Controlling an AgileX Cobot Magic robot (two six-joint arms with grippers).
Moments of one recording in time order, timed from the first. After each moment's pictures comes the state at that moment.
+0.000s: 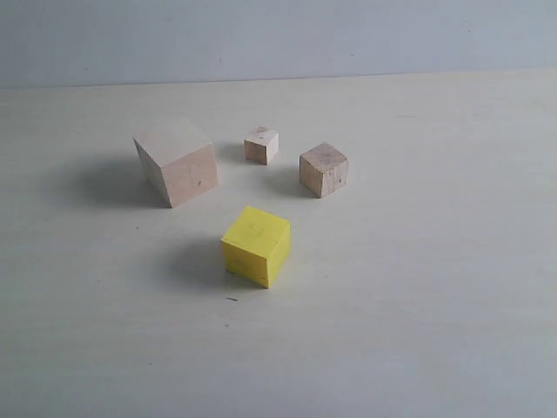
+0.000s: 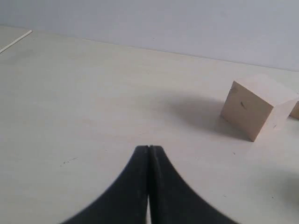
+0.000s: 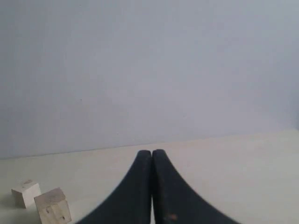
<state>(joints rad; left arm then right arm) 0.04 0.01 0.00 -0.01 0.37 -0.11 0.04 0.01 0.00 -0.05 0.03 0.15</state>
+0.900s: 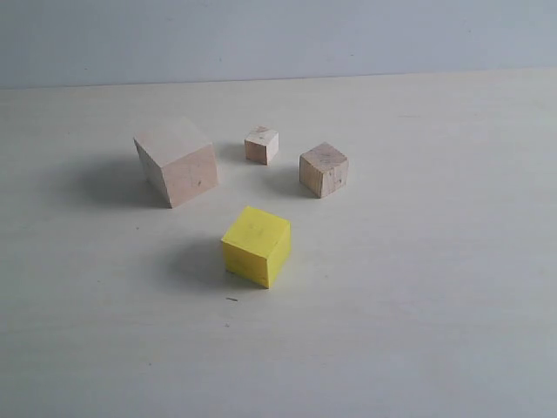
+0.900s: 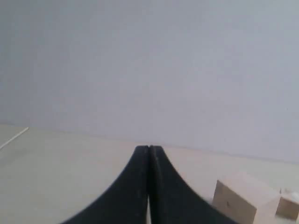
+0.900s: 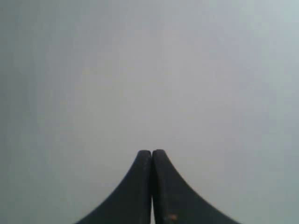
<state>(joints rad) 0.04 0.01 0.00 0.00 0.00 -0.11 0.04 0.01 -0.07 -0.11 -0.31 0.22</state>
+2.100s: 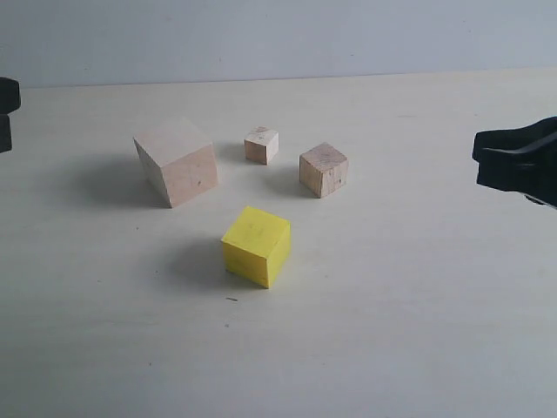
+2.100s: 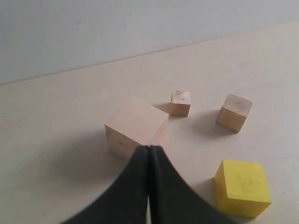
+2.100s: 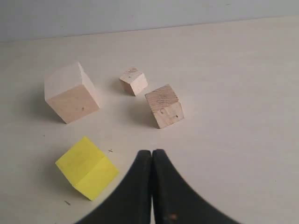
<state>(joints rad) -0.42 0.88 -0.62 0.00 0.27 -0.03 0.48 0.83 -0.47 0.00 0.23 0.32</state>
